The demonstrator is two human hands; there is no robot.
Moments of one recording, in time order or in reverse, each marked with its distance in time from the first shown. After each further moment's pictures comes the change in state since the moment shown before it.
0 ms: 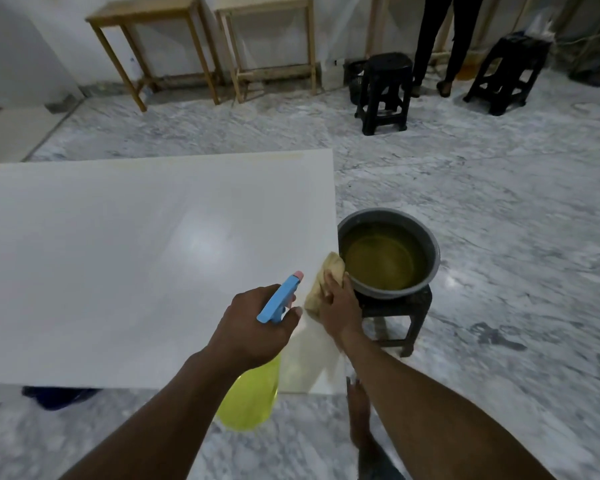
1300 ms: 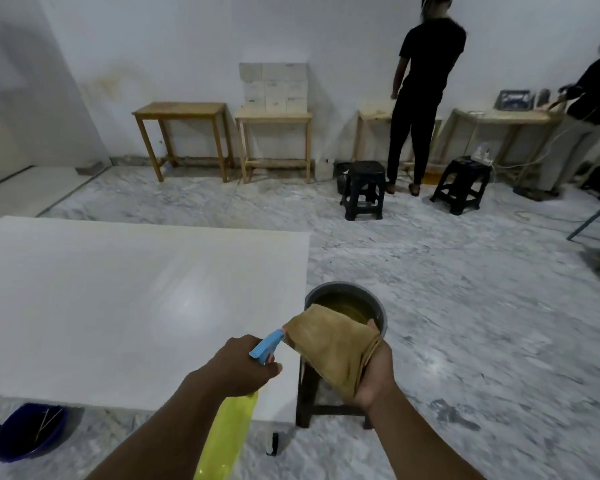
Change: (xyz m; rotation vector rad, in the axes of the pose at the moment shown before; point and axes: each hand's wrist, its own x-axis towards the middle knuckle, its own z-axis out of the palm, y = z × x) left_hand -0.079 0.088 -0.025 0.244 -0.205 -0.057; right_hand -0.169 -0.021 -0.216 1.824 -0.470 0.370
